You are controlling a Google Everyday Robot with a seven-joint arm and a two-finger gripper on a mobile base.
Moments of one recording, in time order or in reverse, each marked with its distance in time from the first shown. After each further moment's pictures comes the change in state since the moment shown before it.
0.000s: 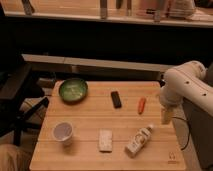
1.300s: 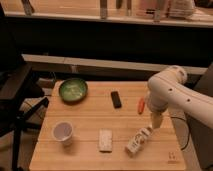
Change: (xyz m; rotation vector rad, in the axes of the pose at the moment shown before) arm -0.057 0.020 0.012 0.000 0.024 -0.177
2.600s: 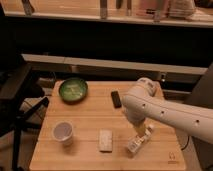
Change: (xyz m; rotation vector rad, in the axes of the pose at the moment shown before) arm -0.096 0.023 0.028 -0.019 -0.001 -0.405
